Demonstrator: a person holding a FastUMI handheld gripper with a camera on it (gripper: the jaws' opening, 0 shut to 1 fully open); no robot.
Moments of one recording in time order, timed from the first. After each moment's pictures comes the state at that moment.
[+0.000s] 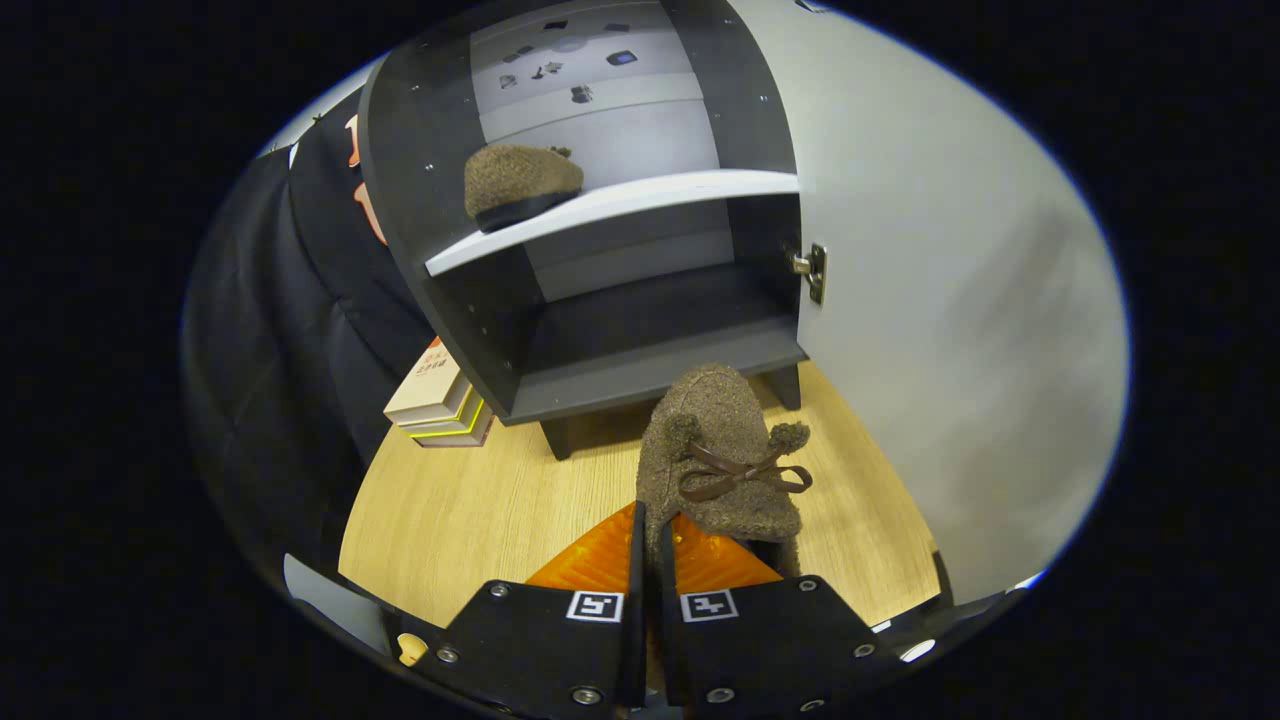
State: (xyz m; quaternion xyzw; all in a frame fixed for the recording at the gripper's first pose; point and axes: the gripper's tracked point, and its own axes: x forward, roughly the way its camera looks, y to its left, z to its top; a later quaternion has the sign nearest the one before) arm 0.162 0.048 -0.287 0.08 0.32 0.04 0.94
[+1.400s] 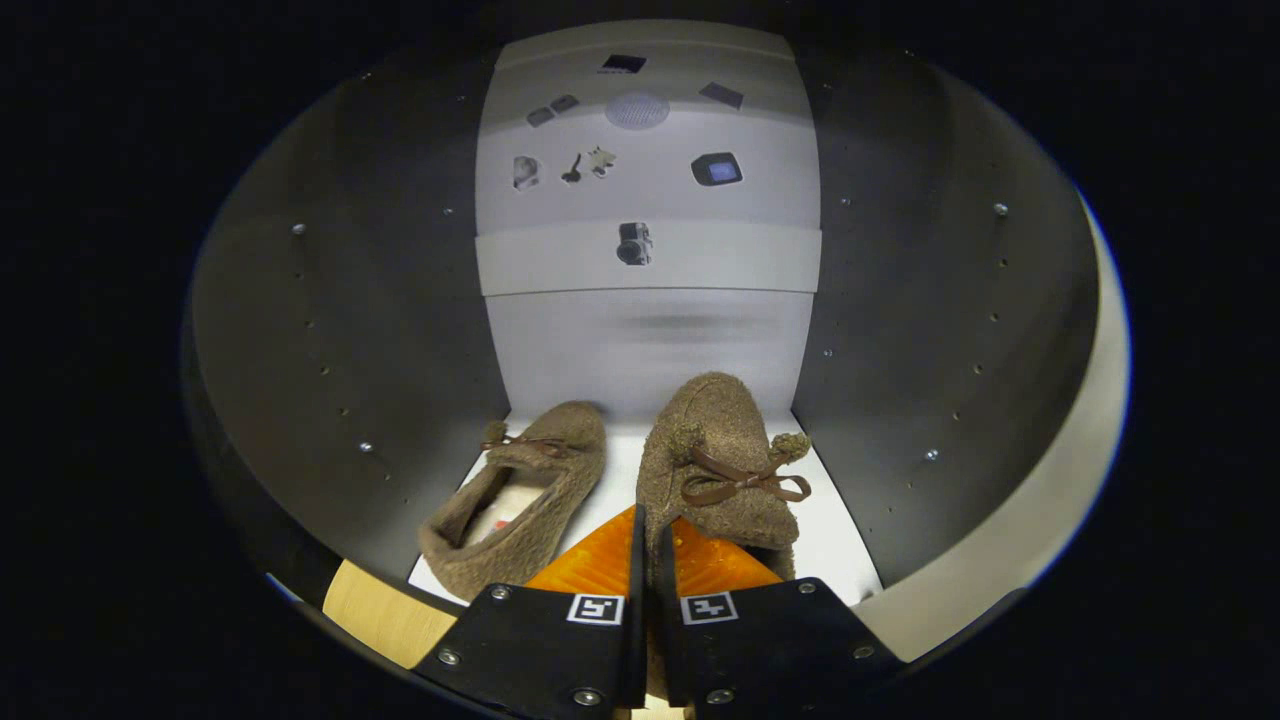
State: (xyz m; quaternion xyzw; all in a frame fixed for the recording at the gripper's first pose) arm 0.427 0.050 -0.109 -0.02 0.24 0.08 0.97
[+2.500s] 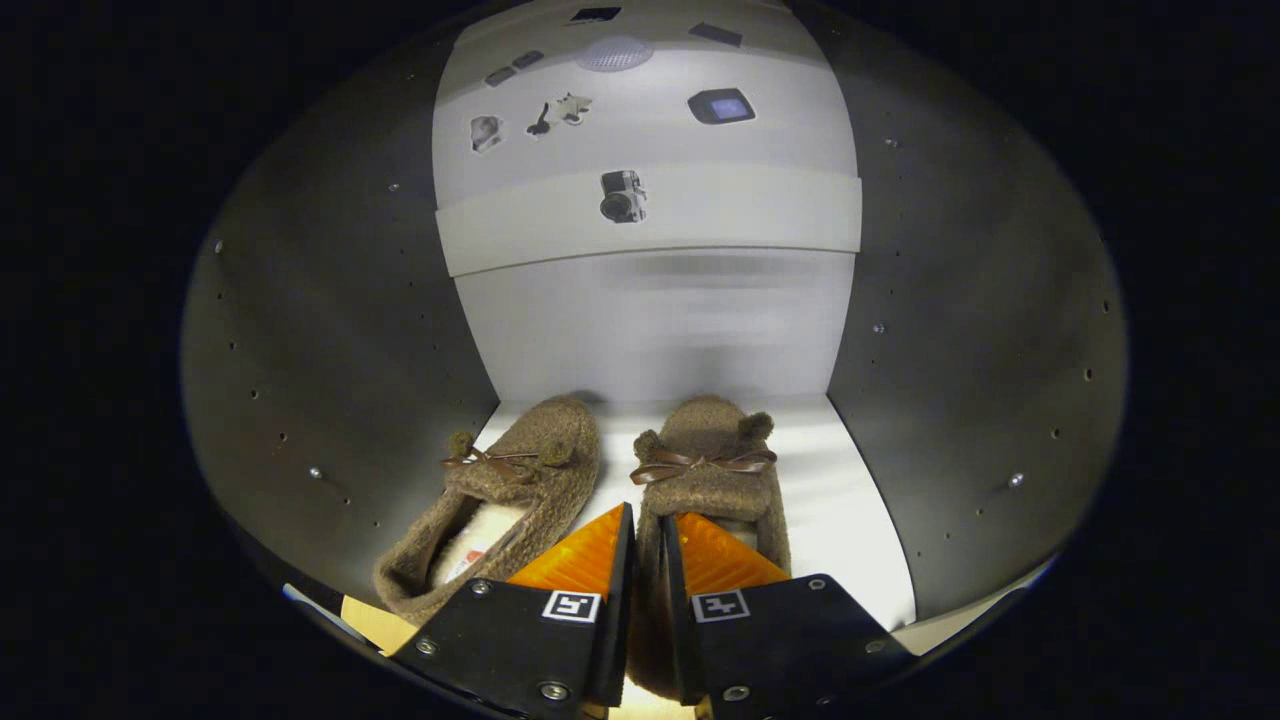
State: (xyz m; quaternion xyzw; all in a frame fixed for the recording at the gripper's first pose) arm 0.457 0.057 -0.125 0.00 0.27 0.10 0.96
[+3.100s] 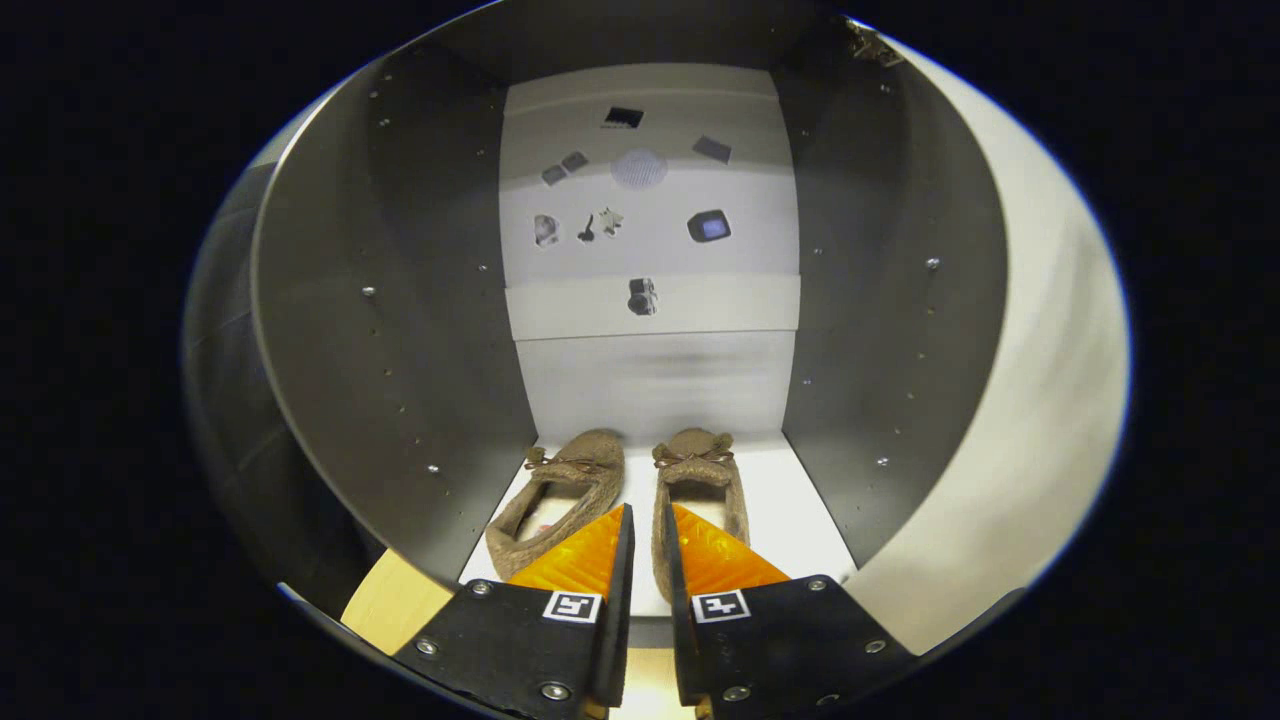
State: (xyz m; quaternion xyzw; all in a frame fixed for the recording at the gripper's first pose) arm 0.351 0.049 -0.050 0.01 0.18 0.07 0.98
